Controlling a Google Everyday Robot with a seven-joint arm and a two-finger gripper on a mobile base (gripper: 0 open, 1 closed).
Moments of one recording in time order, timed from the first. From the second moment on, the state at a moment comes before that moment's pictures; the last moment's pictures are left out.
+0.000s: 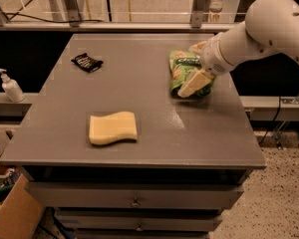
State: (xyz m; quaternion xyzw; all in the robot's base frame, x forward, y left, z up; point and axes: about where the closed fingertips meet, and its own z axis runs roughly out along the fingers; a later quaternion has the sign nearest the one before) arm 0.661 -0.125 0.856 -0.60 0.71 0.05 0.37
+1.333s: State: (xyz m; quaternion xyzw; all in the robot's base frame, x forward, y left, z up) arm 0.664 -0.116 0.862 -0.61 0.69 0.03 0.38
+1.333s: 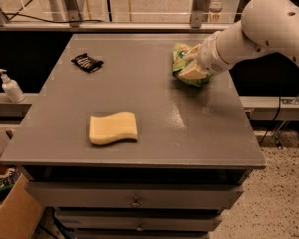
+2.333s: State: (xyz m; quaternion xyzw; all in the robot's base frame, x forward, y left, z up) arm 0.665 -0.068 0.968 -0.65 0.60 0.04 0.46
